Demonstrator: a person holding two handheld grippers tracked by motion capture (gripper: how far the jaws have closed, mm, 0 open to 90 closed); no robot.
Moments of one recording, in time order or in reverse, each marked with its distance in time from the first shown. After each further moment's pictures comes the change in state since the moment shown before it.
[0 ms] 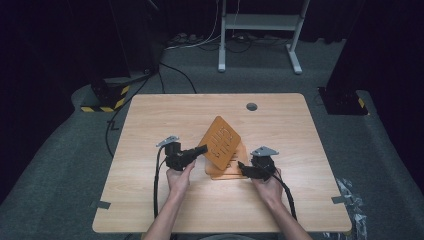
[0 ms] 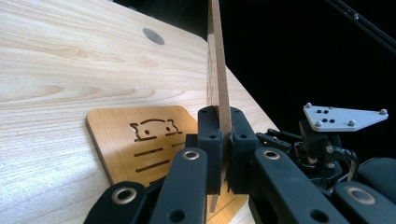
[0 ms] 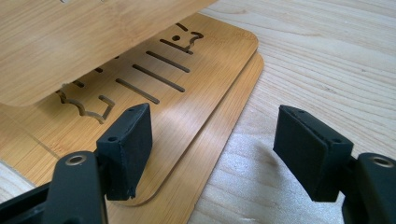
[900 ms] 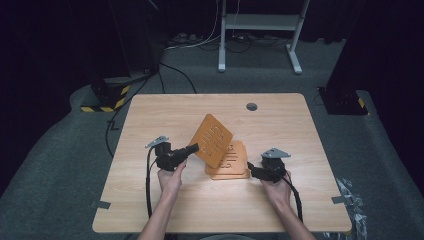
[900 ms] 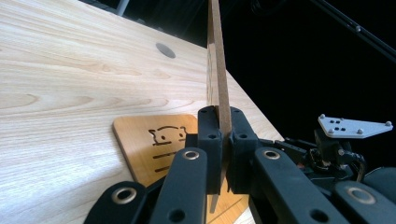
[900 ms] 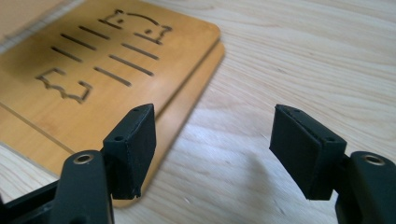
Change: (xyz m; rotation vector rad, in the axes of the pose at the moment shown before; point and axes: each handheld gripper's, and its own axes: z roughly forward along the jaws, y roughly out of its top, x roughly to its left) left arm 0.007 0.006 -0.027 -0.046 0.027 0.000; right arm -0.018 -0.011 -0.023 -0.009 -0.038 0.032
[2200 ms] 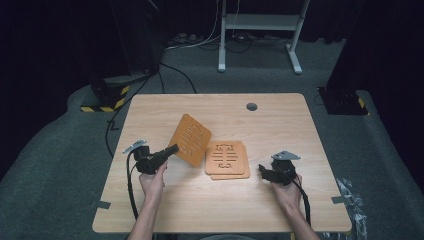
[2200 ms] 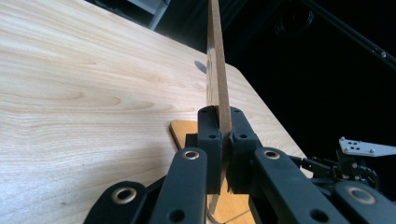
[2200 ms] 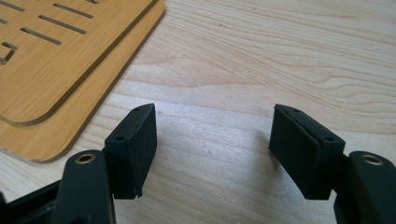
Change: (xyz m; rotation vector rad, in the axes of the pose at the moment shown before) left arm 0.028 0.002 -0.048 -0.077 0.092 -0.045; right arm -0.024 -0.018 -0.009 0.054 -0.091 0.039
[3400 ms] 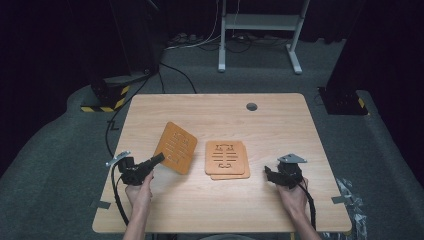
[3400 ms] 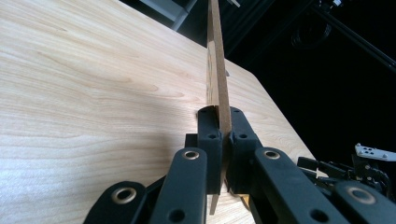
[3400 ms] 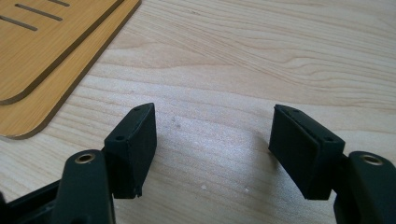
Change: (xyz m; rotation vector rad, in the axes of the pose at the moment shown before) left arm 0.016 -0.016 -0.044 -0.030 0.069 -0.050; right arm -0.009 -0.010 -0.012 0.006 -0.031 0.022
